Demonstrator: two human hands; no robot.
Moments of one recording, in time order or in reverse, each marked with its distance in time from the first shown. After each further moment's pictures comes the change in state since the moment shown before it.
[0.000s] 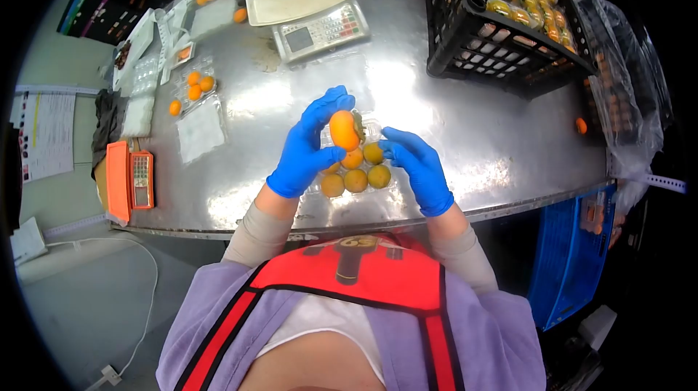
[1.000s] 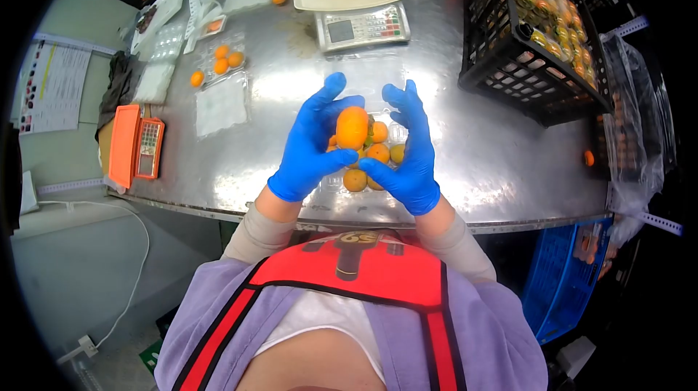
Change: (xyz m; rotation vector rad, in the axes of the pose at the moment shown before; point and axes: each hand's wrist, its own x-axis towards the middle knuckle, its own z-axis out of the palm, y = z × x) left_hand -0.031 0.038 -0.016 -0.345 0.152 -0.051; right_hand 0.022 -0.030 0.082 -0.372 -0.039 -0.795
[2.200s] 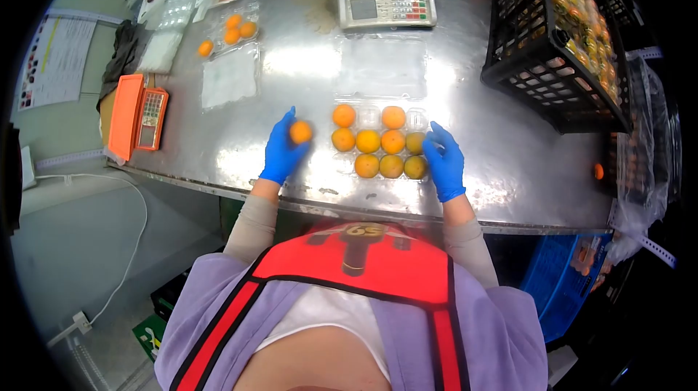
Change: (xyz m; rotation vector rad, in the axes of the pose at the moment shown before) left_hand -0.100 -0.103 -0.146 1.108 0.483 -0.172; right_hand -0.088 0.116 -0.042 -0.078 0.048 0.702
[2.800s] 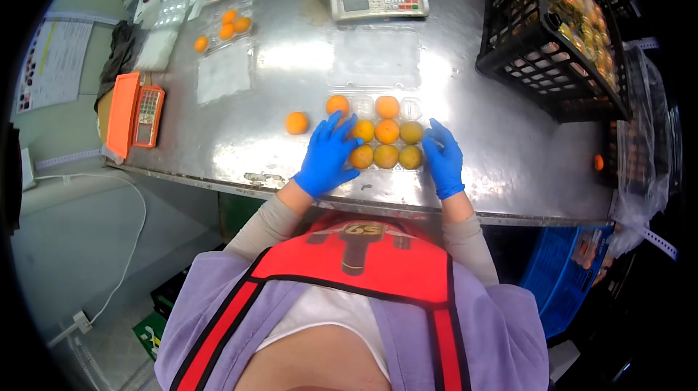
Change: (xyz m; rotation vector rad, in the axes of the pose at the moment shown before) left_hand -0.026 0.096 0.041 0.334 -0.315 0.502; right_hand -0.013 0.015 -0.011 0.010 0.008 0.011
